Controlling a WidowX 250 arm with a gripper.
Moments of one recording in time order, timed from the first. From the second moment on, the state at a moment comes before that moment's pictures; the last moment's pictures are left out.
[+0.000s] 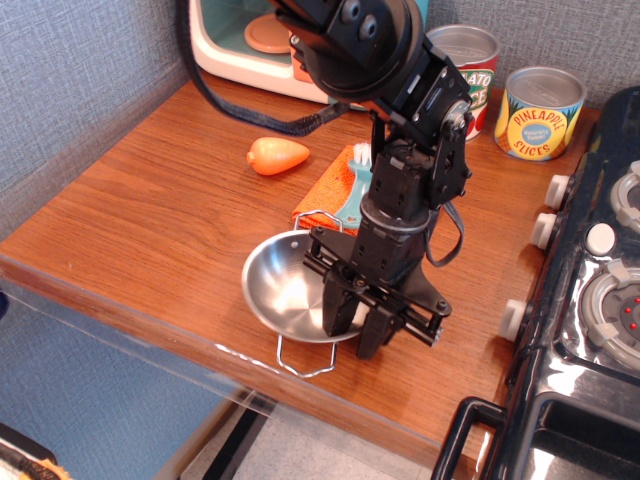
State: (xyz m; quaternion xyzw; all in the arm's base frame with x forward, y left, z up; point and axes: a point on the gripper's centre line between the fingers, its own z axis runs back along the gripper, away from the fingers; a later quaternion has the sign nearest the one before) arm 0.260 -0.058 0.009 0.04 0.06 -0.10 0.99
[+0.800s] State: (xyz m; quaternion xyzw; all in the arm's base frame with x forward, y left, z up) arm 0.255 -0.050 0.097 0.01 -0.03 -0.09 1.00
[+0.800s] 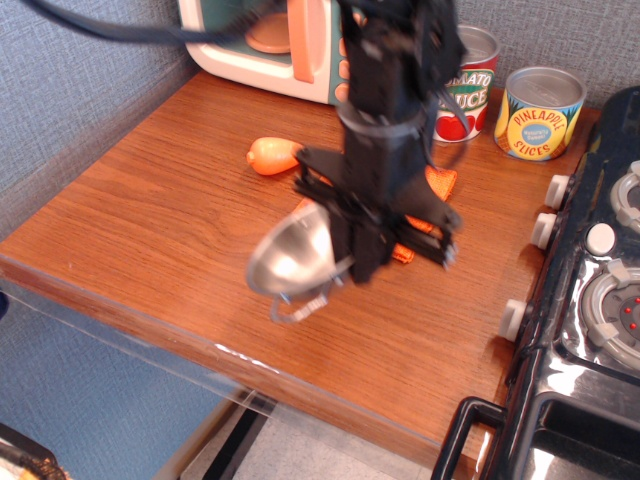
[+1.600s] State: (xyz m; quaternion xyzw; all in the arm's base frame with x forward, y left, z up) arm 0.261 0.123 0.080 0.01 -0.01 0.04 1.00
